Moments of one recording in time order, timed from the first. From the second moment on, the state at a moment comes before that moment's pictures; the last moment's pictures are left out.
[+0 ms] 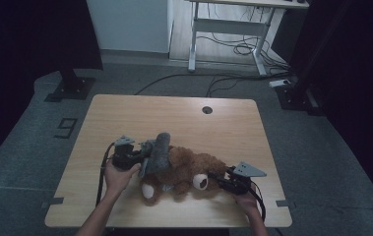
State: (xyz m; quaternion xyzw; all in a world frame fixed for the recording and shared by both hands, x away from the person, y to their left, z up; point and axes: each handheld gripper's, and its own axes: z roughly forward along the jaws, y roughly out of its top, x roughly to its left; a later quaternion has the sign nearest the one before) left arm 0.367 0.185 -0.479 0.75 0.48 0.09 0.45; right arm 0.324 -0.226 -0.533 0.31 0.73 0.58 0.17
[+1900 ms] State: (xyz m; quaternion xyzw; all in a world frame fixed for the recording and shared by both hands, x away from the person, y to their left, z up) left arm 0.363 0.002 -0.435 0.82 0.35 0.08 0.45; right arm 0.327 -0.227 -0.535 0.32 0.73 0.58 0.17
